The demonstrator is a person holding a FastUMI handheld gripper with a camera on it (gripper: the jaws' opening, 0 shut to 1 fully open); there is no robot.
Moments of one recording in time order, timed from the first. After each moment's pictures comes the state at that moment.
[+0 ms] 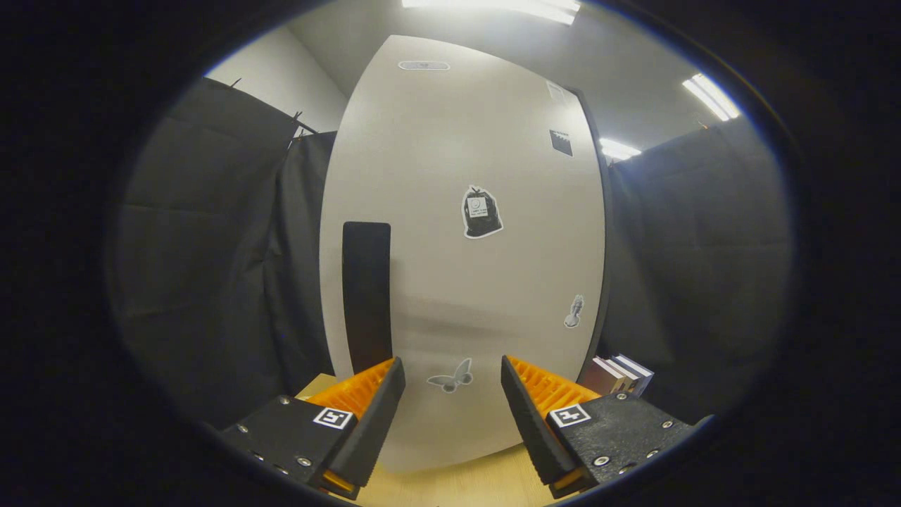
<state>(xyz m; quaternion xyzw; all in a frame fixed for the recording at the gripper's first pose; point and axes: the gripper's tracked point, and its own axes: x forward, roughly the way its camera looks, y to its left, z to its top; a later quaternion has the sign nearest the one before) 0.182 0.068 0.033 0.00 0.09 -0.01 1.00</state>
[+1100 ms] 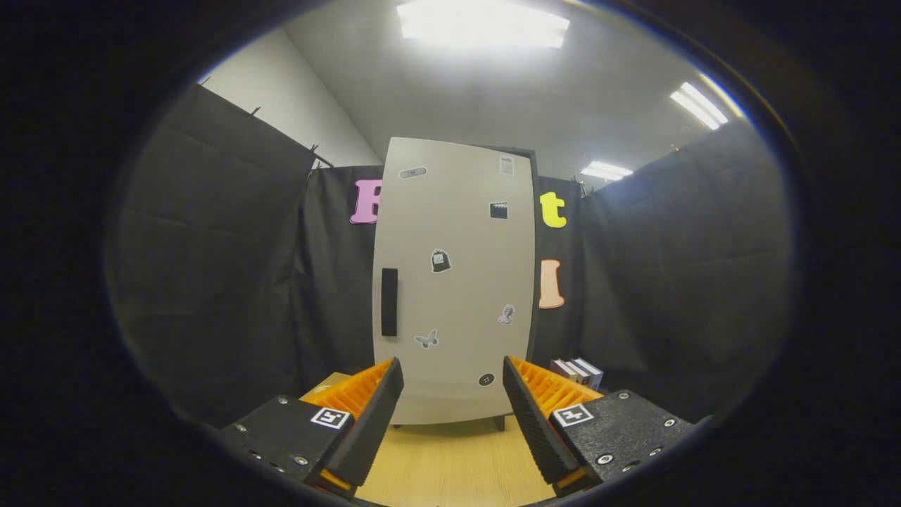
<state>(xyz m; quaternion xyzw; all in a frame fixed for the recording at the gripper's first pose) -0.025 0.023 0.086 0.00 0.04 0.00 1.00</state>
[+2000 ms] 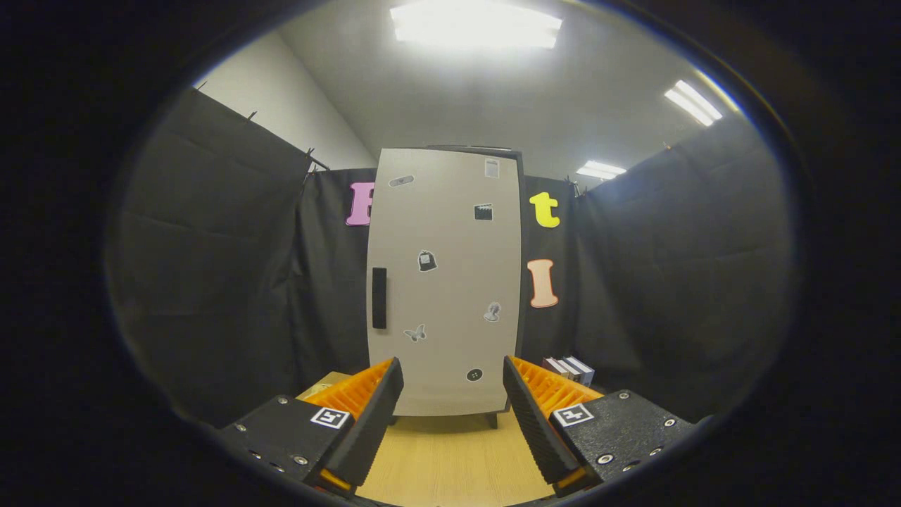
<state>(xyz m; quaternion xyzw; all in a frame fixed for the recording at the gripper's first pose) -0.035 0.005 0.091 0.01 0.04 -0.01 1.00</state>
